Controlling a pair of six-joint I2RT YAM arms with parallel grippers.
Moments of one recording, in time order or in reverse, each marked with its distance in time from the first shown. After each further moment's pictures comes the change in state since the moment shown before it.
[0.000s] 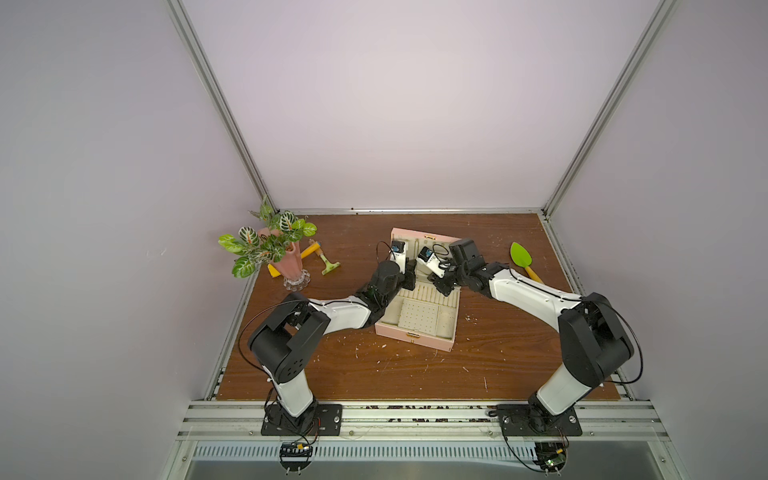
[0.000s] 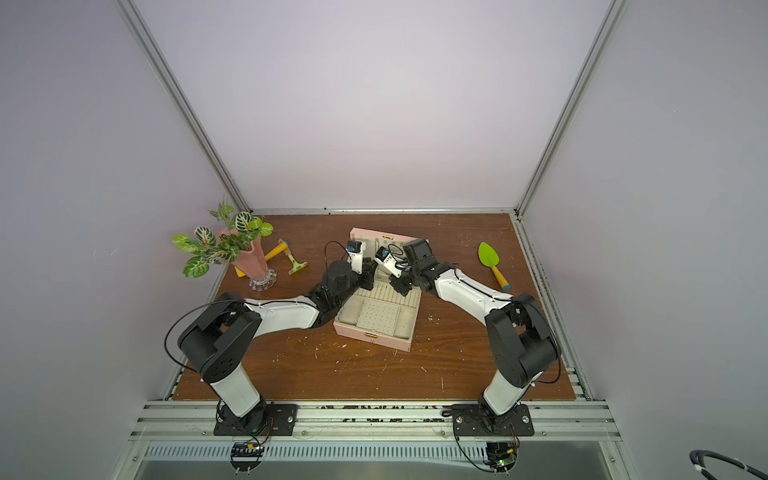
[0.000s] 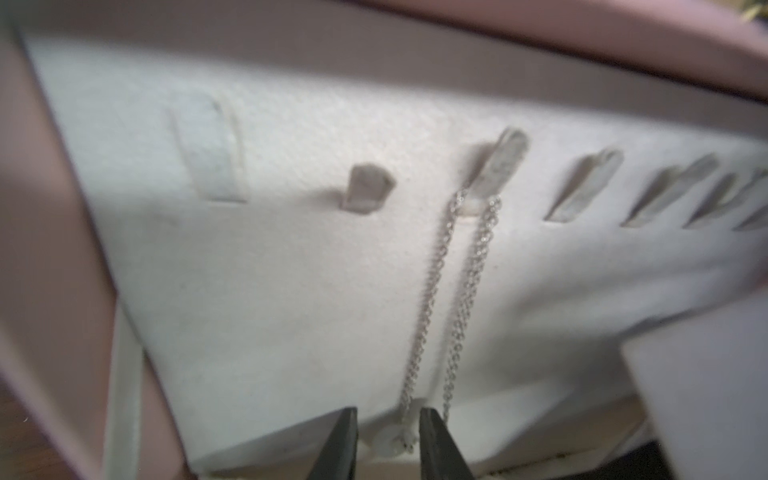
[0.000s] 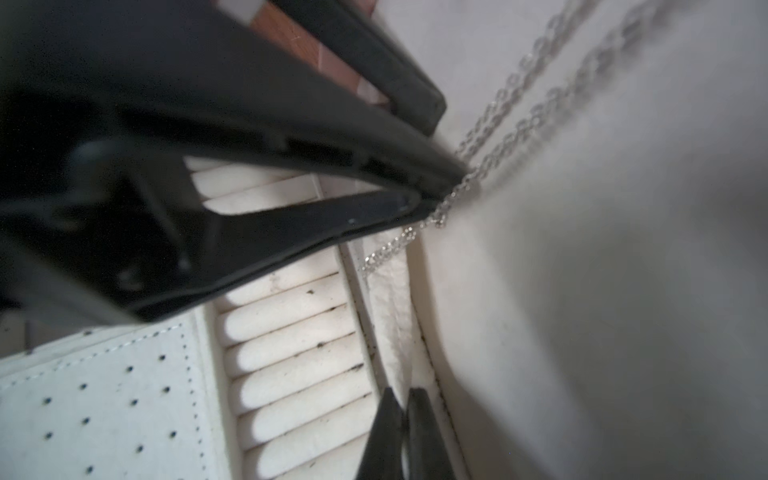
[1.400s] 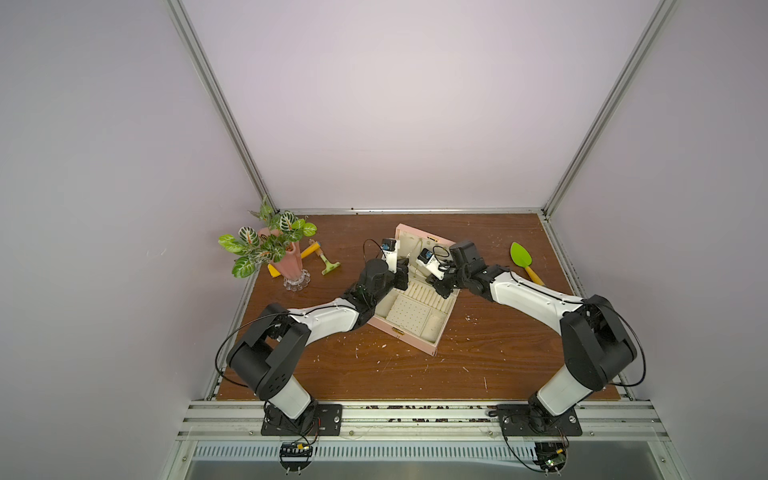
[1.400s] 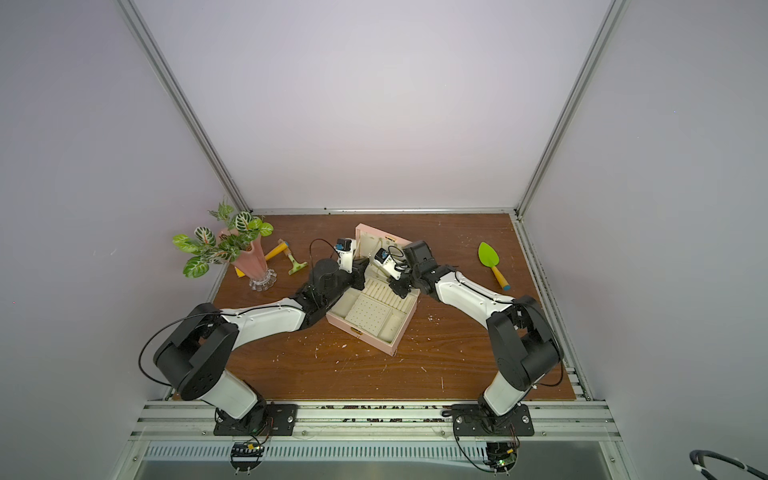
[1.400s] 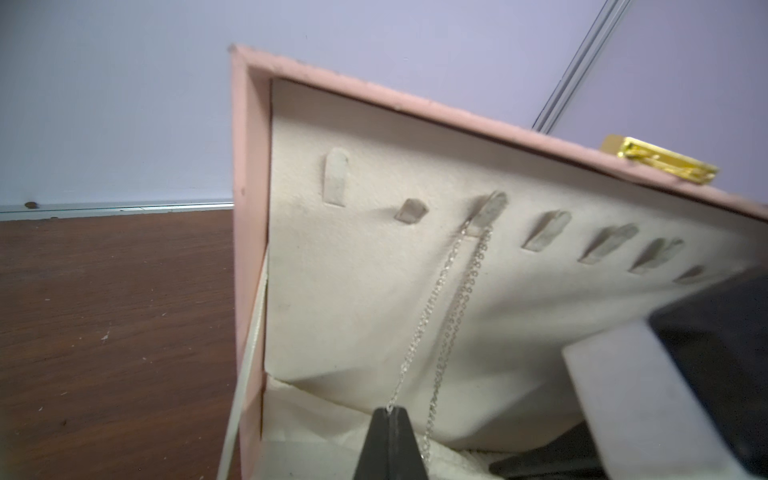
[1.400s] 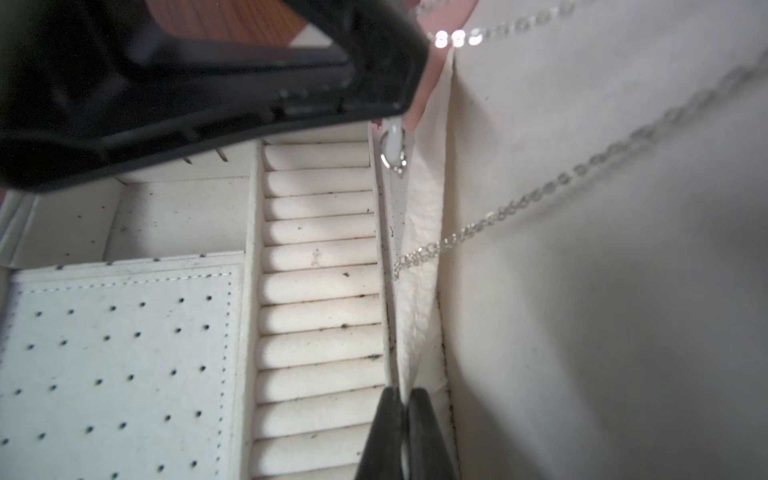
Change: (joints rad) left arm 0.045 -0.147 -0.067 -0.072 0.158 -0.045; right arm 0.009 -0.021 -0.031 0.032 -0.023 0.025
